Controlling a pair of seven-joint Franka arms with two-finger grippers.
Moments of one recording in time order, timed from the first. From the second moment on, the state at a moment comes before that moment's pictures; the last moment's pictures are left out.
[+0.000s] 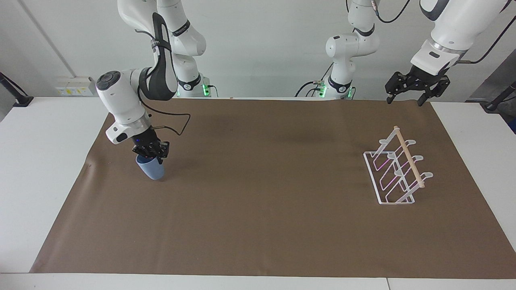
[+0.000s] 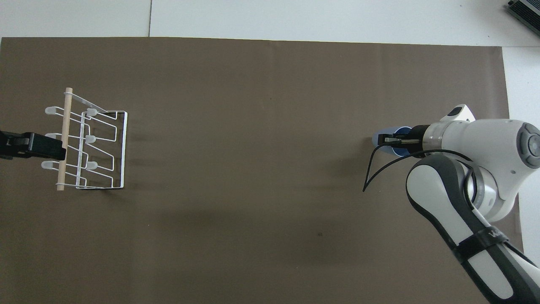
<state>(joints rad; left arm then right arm) 0.13 -0.09 -0.20 -1.63 -0.03 1.51 -0.01 -0.10 0.06 0.21 -2.16 0.46 2.44 -0.14</state>
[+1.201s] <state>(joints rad) 0.18 -0.11 -0.19 -1.67 -0.57 1.49 -0.90 0.05 0.07 0.23 -2.06 1.31 2.34 -0.36</state>
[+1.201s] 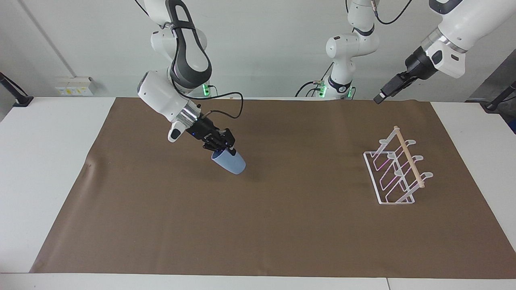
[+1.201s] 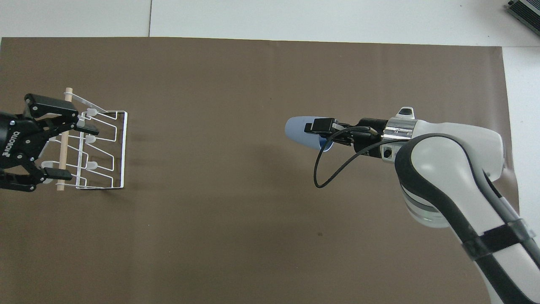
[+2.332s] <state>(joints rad) 0.03 -0.10 -0.22 -1.91 -0.97 1.88 -1.12 0.19 0.06 0.27 -1.94 1.72 2.34 -0.40</state>
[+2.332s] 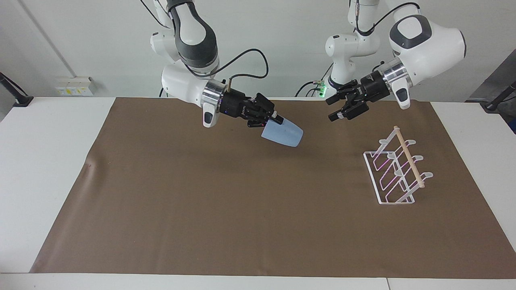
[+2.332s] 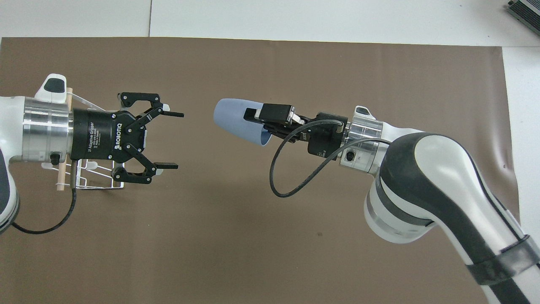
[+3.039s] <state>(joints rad) -0.05 -0.05 -0.22 -1.91 -1.01 2.00 -1.13 0.26 0.05 0.27 -1.94 1.85 2.34 -0.45</state>
